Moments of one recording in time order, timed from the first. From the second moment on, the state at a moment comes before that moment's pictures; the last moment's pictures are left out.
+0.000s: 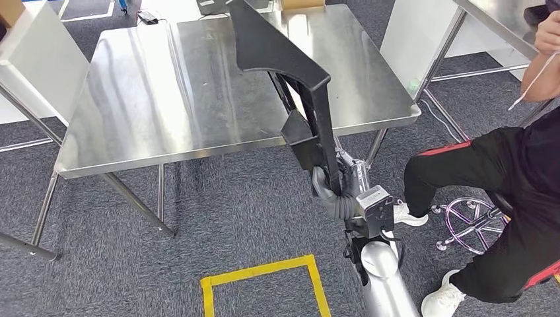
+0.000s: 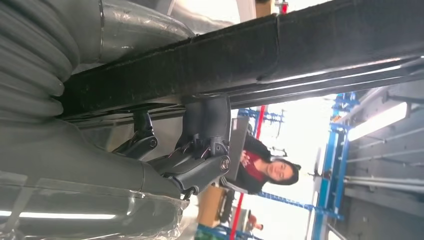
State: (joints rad) left arm -0.11 -0.12 1.08 -0.21 -1.10 0.14 -0.36; right arm -0.13 0.12 0.16 -1.63 0.10 -0.06 -0.47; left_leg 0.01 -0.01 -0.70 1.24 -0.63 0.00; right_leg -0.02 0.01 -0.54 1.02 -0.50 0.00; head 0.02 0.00
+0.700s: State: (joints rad) left arm -0.10 -0.12 1.08 -0.21 -1.10 0.15 -0.35; right arm -0.13 0.12 0.15 -1.63 0.10 -0.07 -0.45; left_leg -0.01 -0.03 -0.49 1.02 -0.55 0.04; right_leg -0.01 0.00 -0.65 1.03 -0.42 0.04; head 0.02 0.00
